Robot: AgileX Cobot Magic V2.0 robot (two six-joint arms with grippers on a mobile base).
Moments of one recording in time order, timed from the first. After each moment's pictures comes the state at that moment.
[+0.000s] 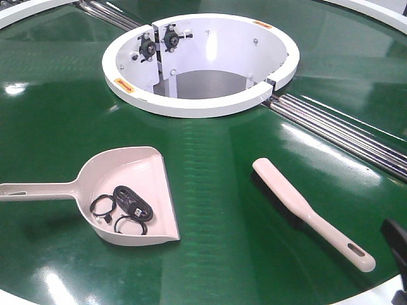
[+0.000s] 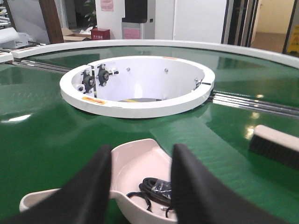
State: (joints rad) left arm -0.22 0.23 -0.27 -0.40 0.23 0.45; right arm 0.17 0.28 -0.23 0.14 0.22 -0.19
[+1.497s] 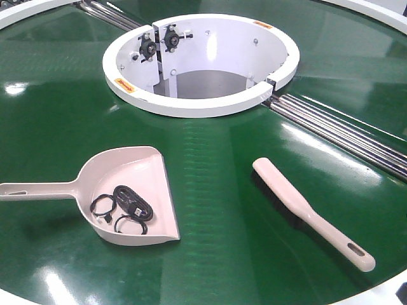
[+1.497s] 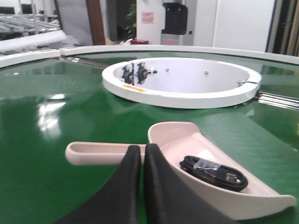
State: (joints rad) left arm -0.13 -0.01 0.02 0.02 0.11 0.01; right arm 0.17 0.28 -0.23 0.20 0.16 -0.20
